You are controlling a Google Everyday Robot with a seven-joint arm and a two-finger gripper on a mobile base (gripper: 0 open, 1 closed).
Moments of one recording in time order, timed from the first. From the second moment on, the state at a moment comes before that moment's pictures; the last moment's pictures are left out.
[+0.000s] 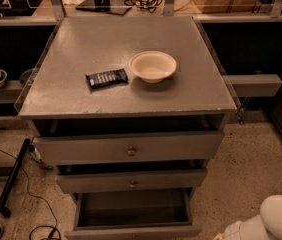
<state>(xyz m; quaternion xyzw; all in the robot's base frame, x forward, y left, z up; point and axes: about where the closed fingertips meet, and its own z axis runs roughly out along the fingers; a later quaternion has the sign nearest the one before) 0.263 -0.191 0.545 -0.54 0.81 0.22 0.11</state>
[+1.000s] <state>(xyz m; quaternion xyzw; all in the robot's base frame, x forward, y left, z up) 0.254 -0.191 0.432 -0.50 0.83 0.22 0.10</state>
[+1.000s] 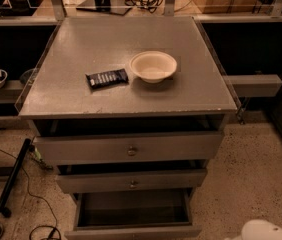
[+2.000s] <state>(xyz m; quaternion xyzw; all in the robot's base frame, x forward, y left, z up) 0.291 -0.207 0.335 -0.43 0.88 0.21 0.08</state>
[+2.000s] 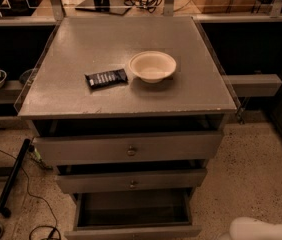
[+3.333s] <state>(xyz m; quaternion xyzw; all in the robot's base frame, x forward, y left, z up) 0.280 -0.155 0.250 -0.40 0.87 0.29 0.07</state>
